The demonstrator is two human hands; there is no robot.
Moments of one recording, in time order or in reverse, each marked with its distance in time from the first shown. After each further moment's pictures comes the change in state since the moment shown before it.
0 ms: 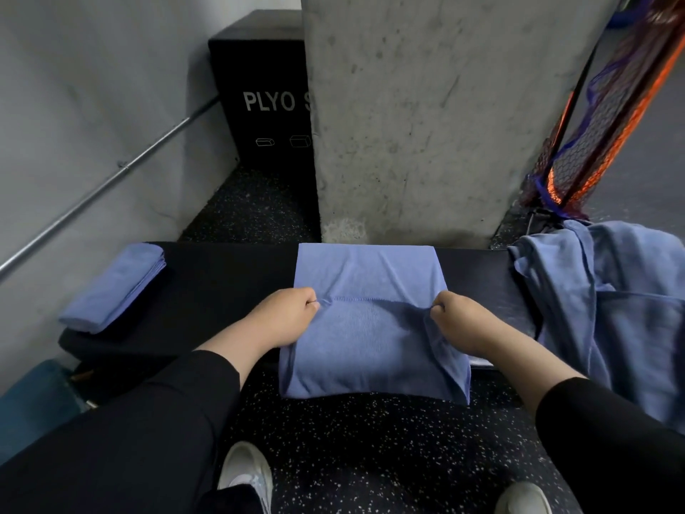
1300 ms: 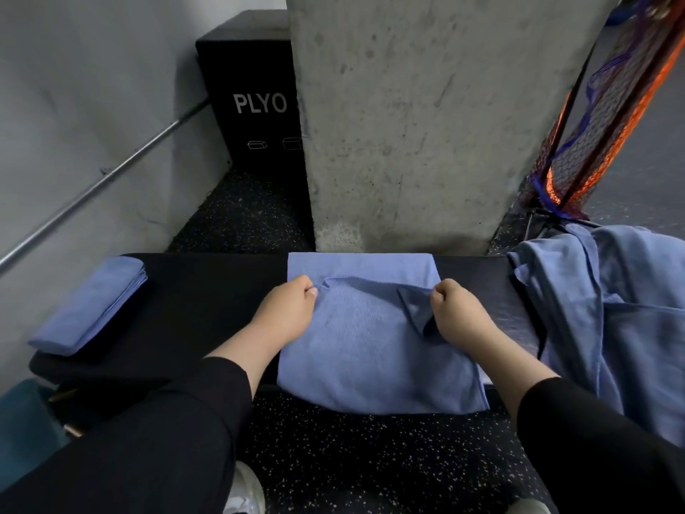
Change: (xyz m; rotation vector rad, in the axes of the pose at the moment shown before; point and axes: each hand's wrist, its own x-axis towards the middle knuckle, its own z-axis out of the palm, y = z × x) left_hand 0.043 0.014 0.011 -0.099 0.167 -0.079; right_hand 0.044 0.012 0.008 0.332 0.216 0.086
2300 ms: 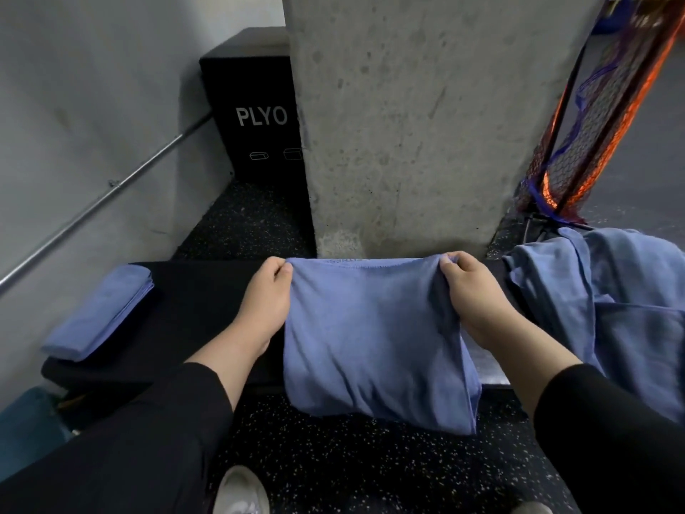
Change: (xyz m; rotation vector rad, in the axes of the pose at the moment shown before) left_hand -0.015 0.006 -0.029 -0.605 0.261 -0.082; right_hand -0.007 -0.026 -0.036 0.528 0.122 -0.010
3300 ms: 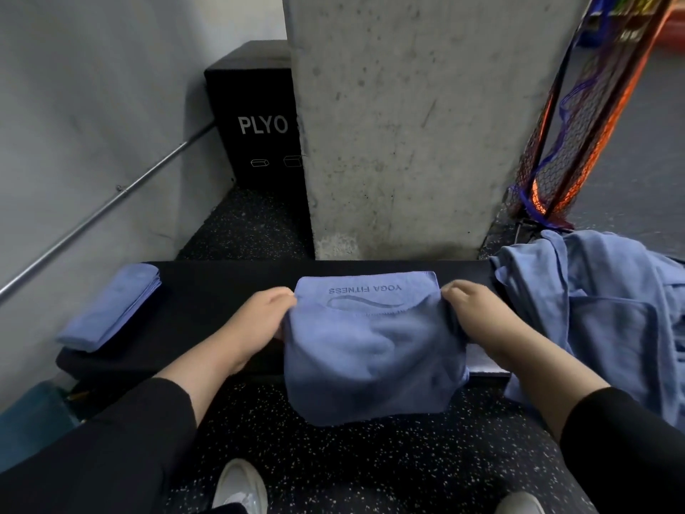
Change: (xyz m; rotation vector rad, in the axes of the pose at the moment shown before) left_hand -0.045 0.002 -0.030 -0.082 -0.354 -0.050; right_hand -0.036 0.013 -0.034 -0.253 -0.144 0.011
